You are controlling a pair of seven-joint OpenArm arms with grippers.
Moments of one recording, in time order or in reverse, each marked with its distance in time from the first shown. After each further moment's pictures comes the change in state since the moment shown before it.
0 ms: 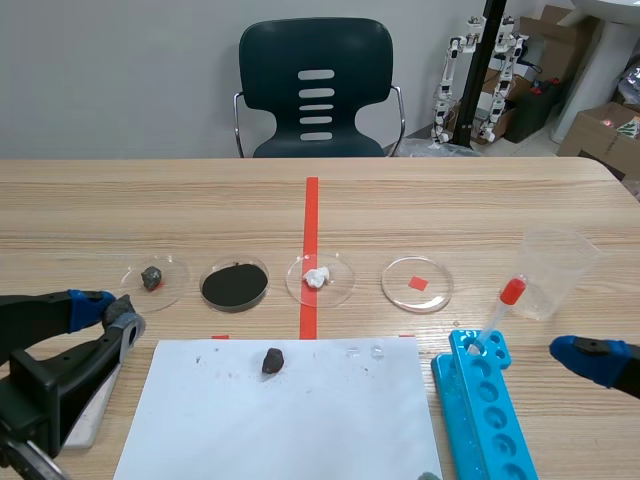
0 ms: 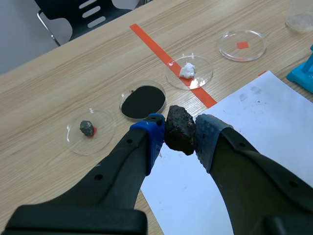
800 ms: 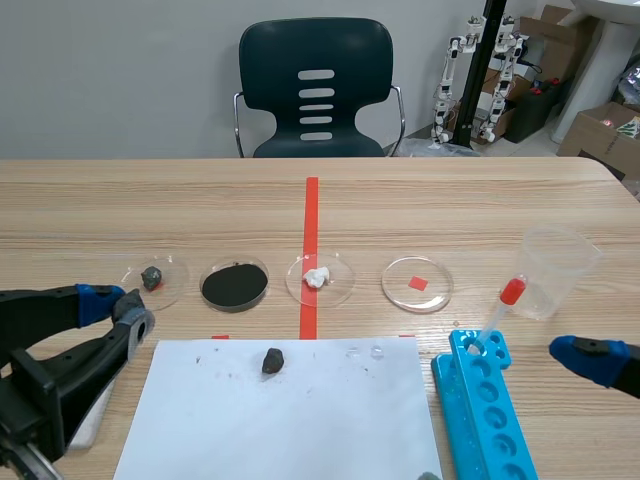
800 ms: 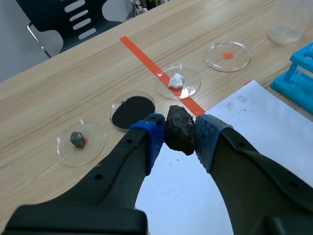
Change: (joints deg) left arm 0.0 0.0 0.0 0.0 0.0 -2.5 -3.5; right arm 0.0 0.0 0.0 0.0 0.0 0.0 0.0
